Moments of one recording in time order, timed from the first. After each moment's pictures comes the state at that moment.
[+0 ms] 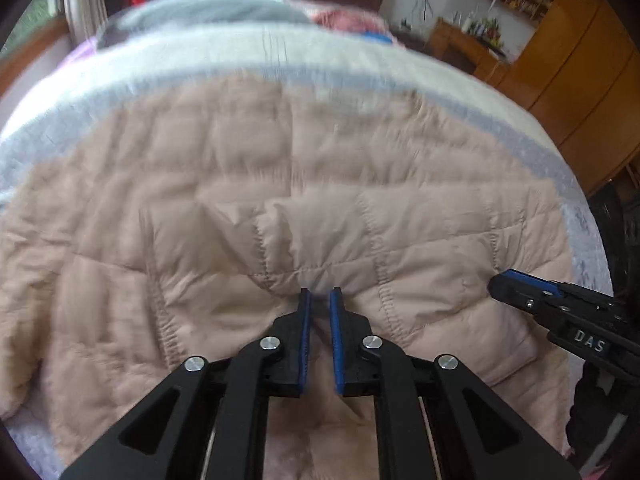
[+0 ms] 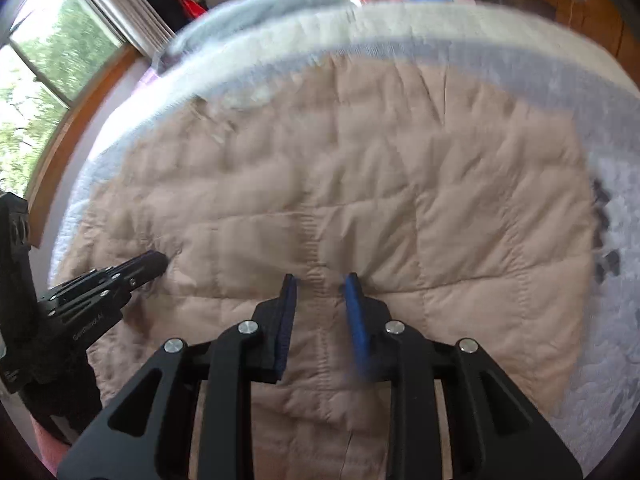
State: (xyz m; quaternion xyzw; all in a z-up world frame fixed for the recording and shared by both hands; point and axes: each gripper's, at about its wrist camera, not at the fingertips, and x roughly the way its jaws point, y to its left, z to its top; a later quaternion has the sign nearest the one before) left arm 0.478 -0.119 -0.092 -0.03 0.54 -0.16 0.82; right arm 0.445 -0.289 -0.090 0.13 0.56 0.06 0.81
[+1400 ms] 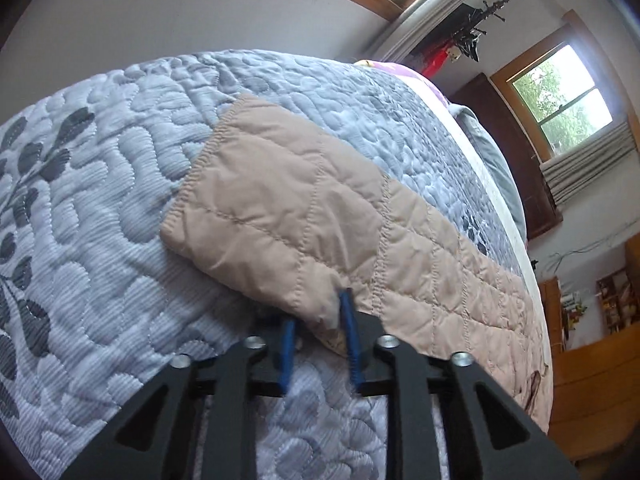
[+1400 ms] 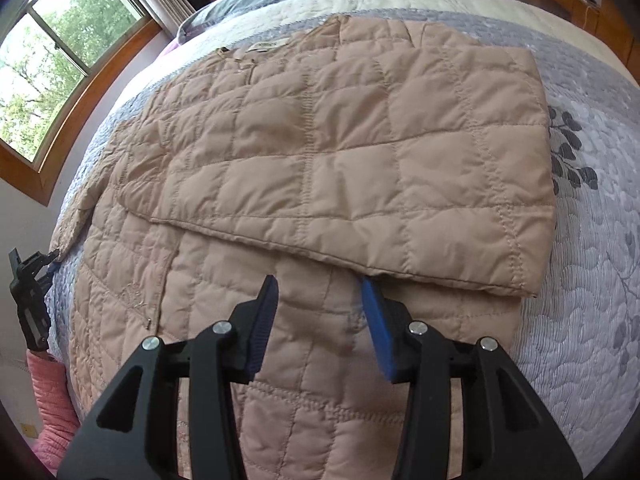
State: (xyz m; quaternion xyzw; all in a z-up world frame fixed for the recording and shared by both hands) left arm 0.299 0.374 -0.108 -0.40 0.41 0.14 0.81; right arm 0.358 -0.295 -0.087 0.10 0.57 0.09 0.81
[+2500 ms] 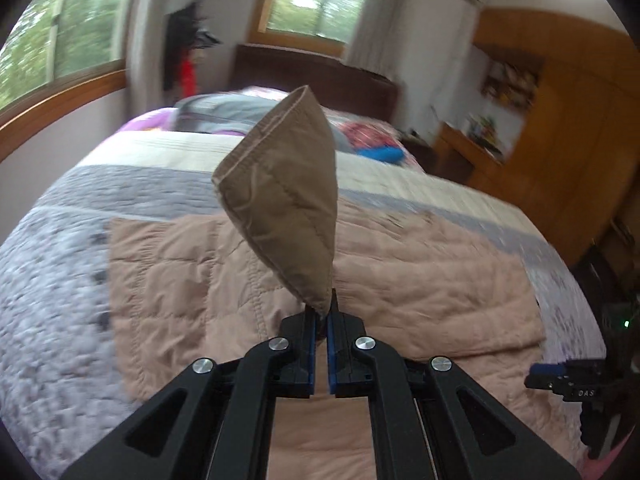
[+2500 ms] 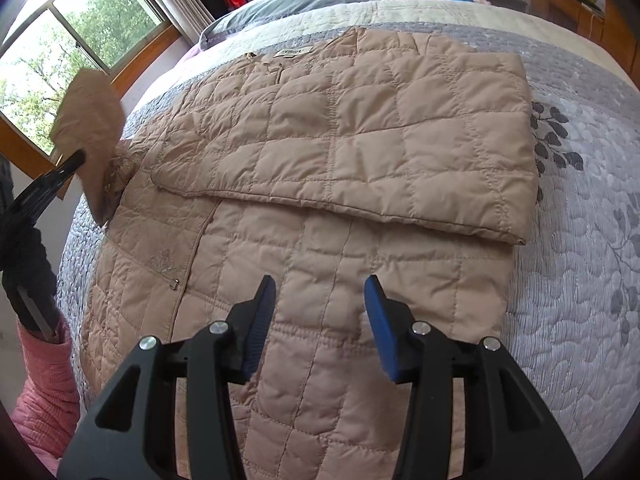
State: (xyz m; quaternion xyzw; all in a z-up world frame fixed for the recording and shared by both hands) left arm 0.369 -0.005 0.006 -0.07 0.37 -0.14 0.92; right arm 0.317 -0.294 -0.068 0.11 0.54 0.12 0.82
